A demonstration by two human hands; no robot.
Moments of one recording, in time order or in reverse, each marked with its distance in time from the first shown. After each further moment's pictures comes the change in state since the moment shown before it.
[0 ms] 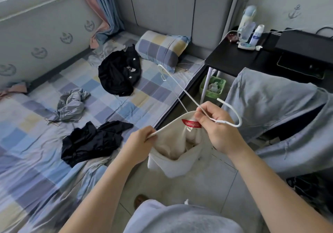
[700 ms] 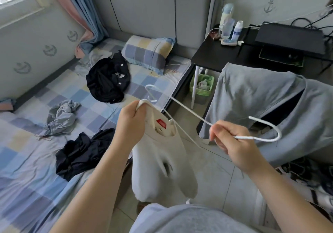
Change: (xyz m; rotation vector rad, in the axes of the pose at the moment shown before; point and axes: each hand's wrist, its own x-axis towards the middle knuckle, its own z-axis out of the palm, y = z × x) left_hand 0.023 0.059 -0.031 -0.344 0.331 0.084; right_hand -0.065 0.017 -0.034 0.132 0.058 0.066
